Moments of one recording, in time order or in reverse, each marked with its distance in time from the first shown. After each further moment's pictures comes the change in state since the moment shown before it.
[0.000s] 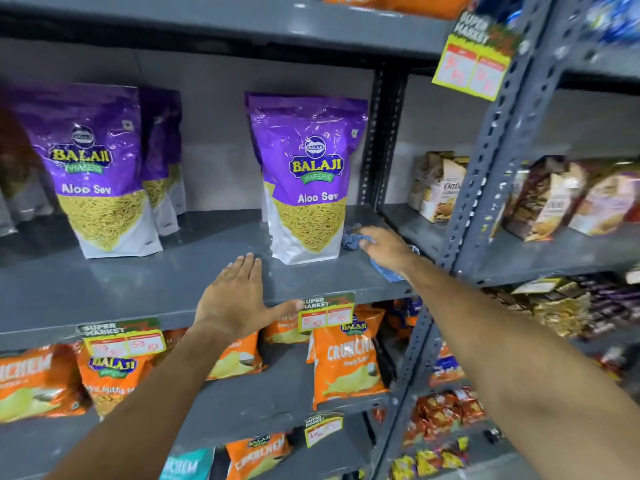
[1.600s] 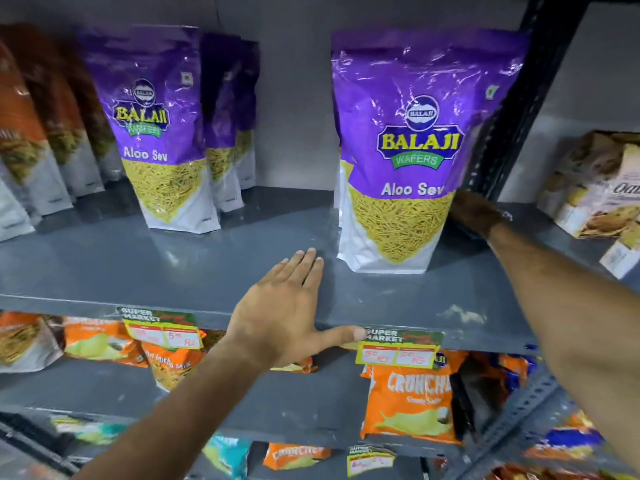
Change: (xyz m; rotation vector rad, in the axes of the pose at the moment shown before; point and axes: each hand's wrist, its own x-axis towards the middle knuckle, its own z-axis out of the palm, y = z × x) left_hand 0.005 -0.008 0.013 0.084 0.105 0.038; right_hand 0.161 0.022 0.015 0.072 -0.089 -0.036
